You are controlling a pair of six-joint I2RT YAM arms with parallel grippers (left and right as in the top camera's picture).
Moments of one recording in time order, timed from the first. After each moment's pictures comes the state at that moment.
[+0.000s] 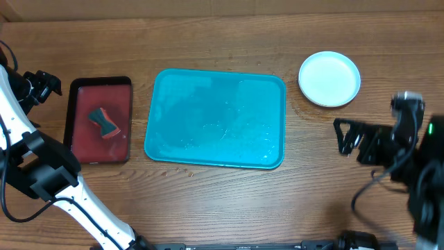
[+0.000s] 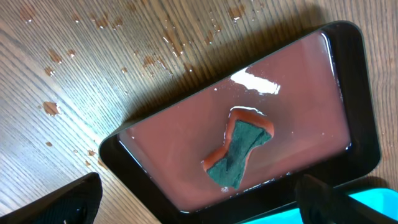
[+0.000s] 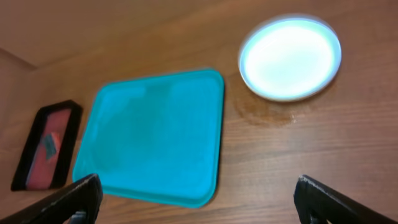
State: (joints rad) left arm 0.60 2.29 2.37 -1.62 0.04 -0.54; right arm -0.15 0.83 1.16 -1.04 -0.41 0.18
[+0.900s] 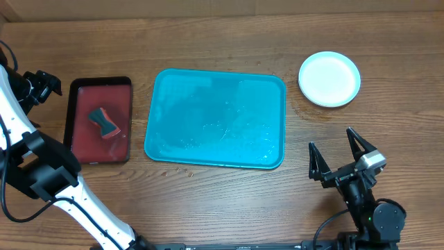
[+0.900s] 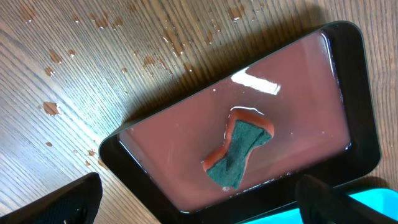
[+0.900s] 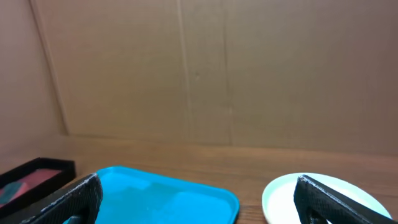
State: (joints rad) left arm 0.60 2.29 2.37 -1.62 0.04 -0.54; right arm 0.01 0.08 0.03 0.22 -0.33 0.17
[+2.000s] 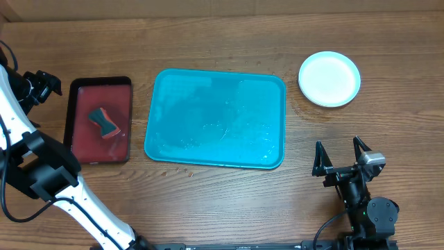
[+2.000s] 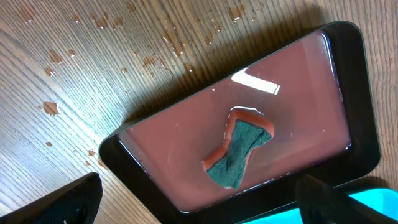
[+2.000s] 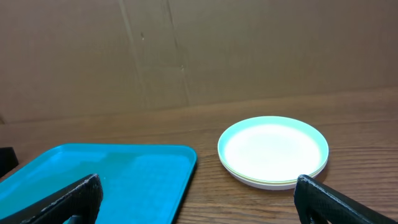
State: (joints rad) left arm 0.60 2.29 2.37 -1.62 0.04 -0.54; right arm 0.01 0.01 0.02 -0.02 -0.16 0.17
